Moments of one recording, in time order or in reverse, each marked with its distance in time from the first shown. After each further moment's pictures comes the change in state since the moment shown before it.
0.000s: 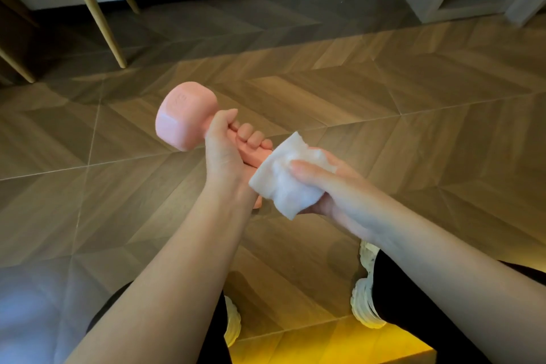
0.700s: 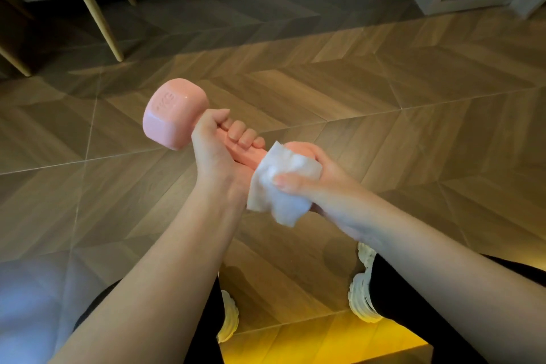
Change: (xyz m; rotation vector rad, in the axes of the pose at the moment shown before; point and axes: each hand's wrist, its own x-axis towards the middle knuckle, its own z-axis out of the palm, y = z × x) left_hand -0.003 0.001 -0.002 -0.011 -0.003 0.020; right_hand 0.004 0.006 -0.002 -0.040 -0.008 -0.028
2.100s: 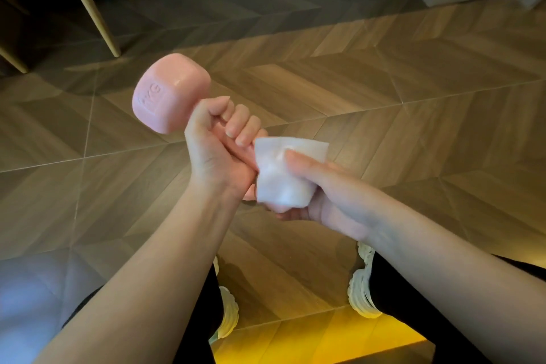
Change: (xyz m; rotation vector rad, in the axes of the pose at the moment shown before) left_hand -0.005 0.000 0.001 -0.011 -0.280 0.014; right_hand -0.002 -0.004 0.002 0.293 -0.059 0.162
